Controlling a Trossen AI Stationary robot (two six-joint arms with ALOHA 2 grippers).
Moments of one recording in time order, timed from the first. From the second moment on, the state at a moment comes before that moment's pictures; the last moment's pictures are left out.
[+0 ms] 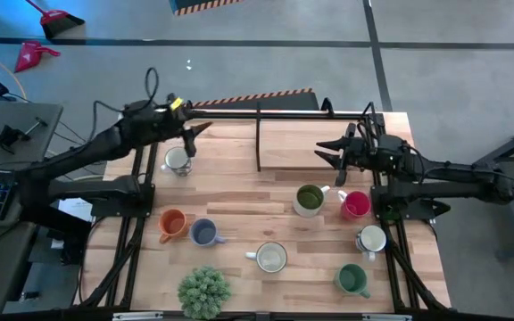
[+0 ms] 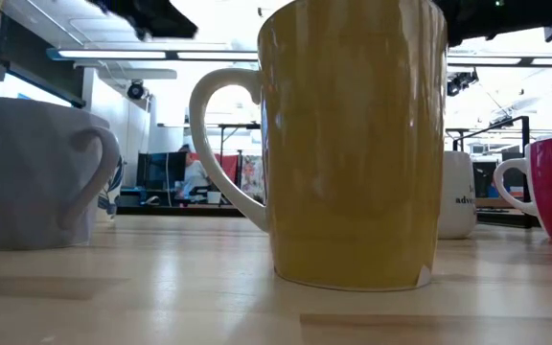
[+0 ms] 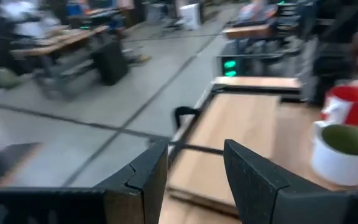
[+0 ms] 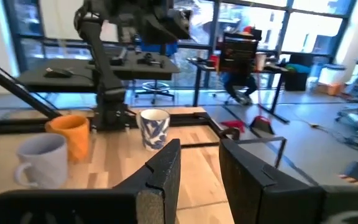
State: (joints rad) left arm 0.50 0.86 0.83 -0.15 0.04 0.19; right arm -0.23 0.68 0.50 0.17 0.01 -0.09
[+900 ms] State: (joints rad) left arm 0.40 1.15 0.76 0.12 0.08 0.24; right arm -0.16 1.34 1.03 -0.77 -0.09 -0.09
